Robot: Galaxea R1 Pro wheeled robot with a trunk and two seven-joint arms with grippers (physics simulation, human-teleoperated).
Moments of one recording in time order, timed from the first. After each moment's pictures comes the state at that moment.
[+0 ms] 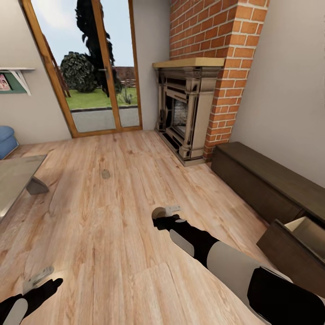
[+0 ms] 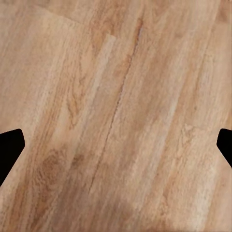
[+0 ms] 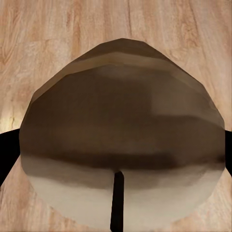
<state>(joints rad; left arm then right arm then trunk) -0.14 0.26 0.27 -1.16 0.66 0.59 0.24 -0.97 0.13 1.05 -0.52 -0.95 0.22 -0.28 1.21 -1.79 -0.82</state>
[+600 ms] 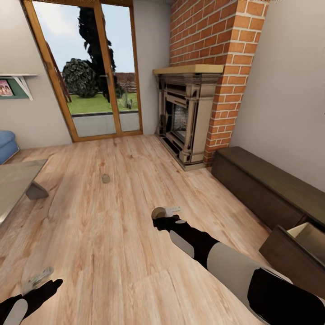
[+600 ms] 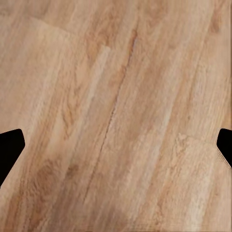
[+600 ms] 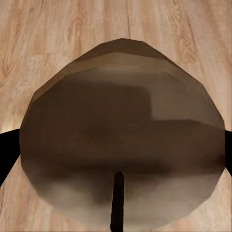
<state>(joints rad) -0.14 0.26 0.27 -1.16 0.66 0.59 0.24 -0.96 0.13 1.05 -0.52 -0.95 0.20 -0.28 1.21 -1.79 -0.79</state>
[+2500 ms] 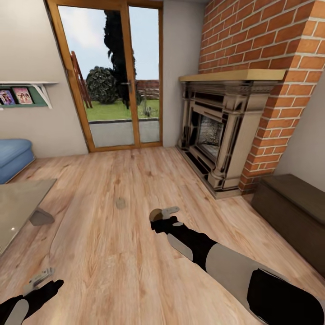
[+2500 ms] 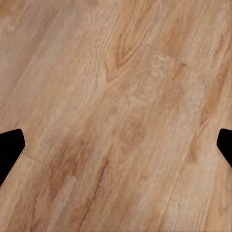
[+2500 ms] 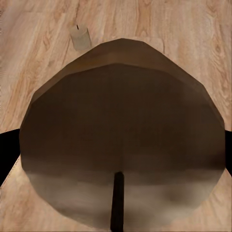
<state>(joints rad) -0.14 0.25 0.27 -1.15 0.66 0.59 0.24 -0.96 0.14 1.12 -0.53 -0.95 0.19 -0.29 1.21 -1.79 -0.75</state>
